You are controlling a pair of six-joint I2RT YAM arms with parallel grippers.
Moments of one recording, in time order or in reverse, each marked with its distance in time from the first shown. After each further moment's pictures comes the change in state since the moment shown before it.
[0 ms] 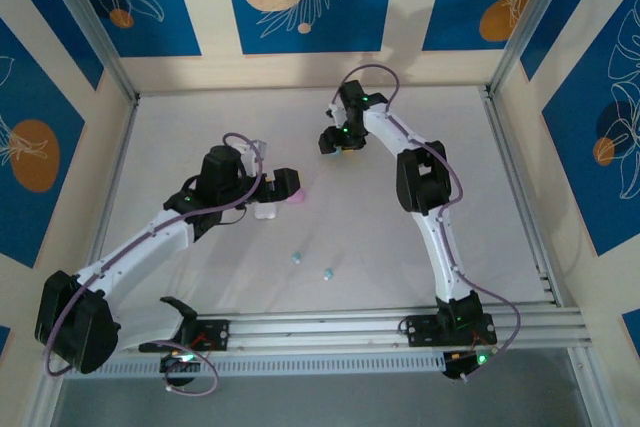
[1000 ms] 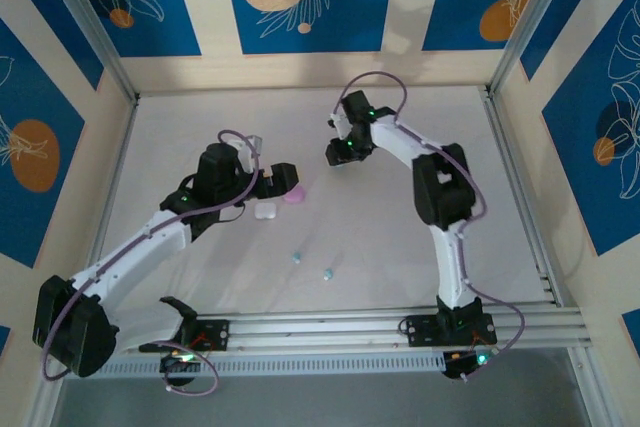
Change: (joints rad) left arm -0.004 -0.037 0.021 -0.004 -0.051 -0.023; right arm 0.036 -0.439 -0.605 0.285 0.004 -0.028
